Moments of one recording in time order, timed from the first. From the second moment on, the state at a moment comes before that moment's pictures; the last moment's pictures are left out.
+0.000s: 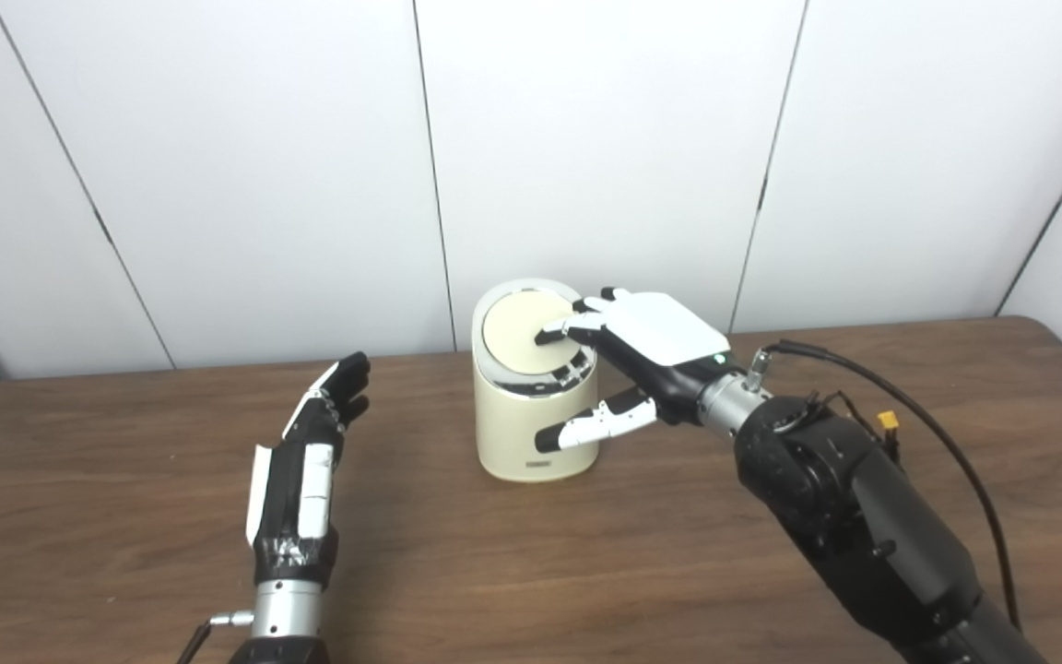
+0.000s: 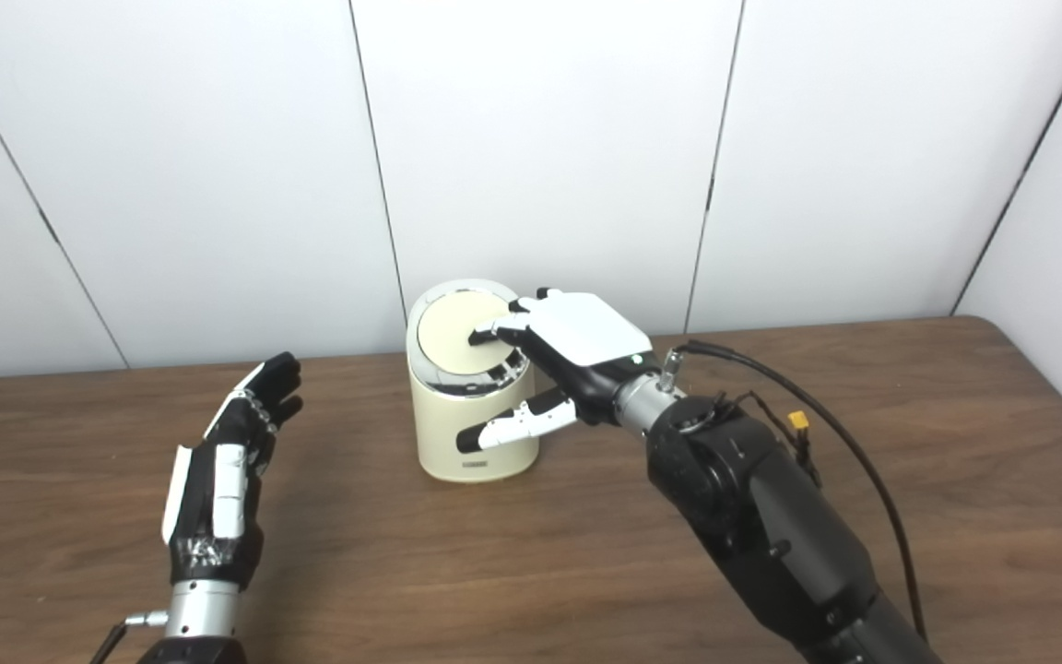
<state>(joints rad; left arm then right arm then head) -0.18 0.00 0.03 0.04 -0.04 -0.27 0.02 -0.59 -0.36 0.40 -0.14 -0.84 0.22 0.44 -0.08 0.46</state>
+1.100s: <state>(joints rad) -0.19 0.00 0.04 0.04 -0.06 -0.30 0.02 -0.38 -0.15 0.00 -0.34 -0.51 0.06 -0.04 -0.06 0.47</state>
